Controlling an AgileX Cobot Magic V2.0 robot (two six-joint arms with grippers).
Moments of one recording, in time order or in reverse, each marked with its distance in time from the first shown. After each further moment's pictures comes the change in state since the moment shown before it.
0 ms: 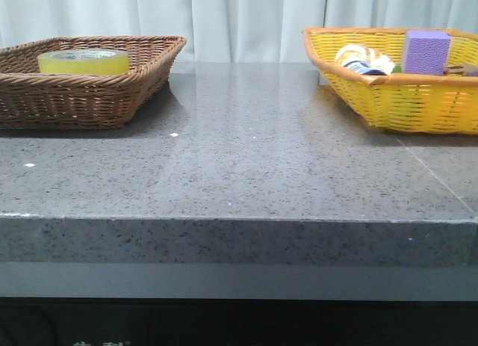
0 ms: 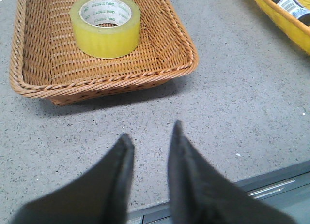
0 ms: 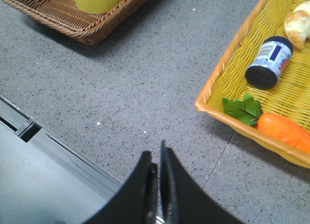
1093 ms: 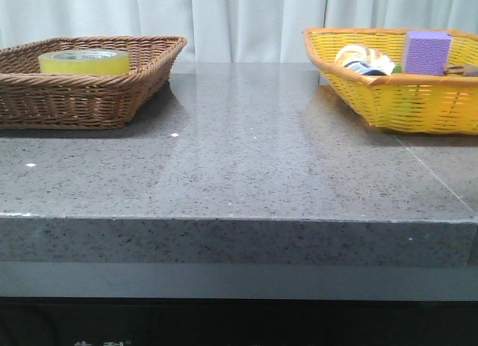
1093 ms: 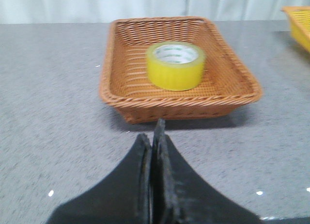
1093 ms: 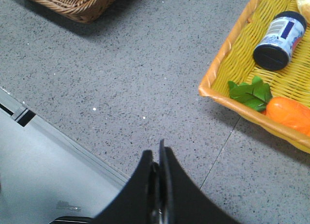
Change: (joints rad) left arm 0.198 -0.369 0.279 0.062 -0.183 0.000; right arm 0.000 0.060 0.004 -0.002 0.011 0.002
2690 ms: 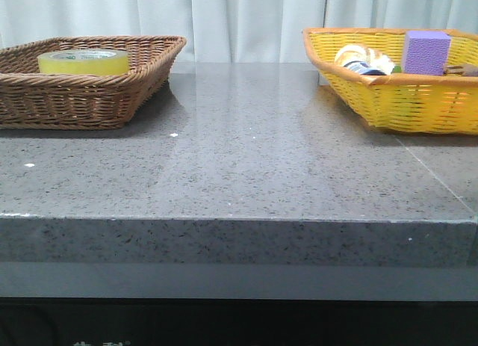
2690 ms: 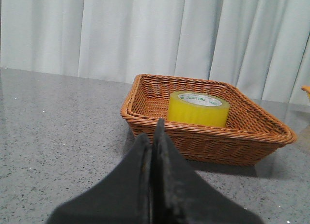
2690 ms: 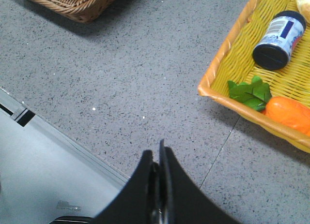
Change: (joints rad) left arm 0.062 -0.266 0.531 -0.002 -0.629 -0.109; right arm 0.000 0.000 0.000 0.000 0.001 0.000
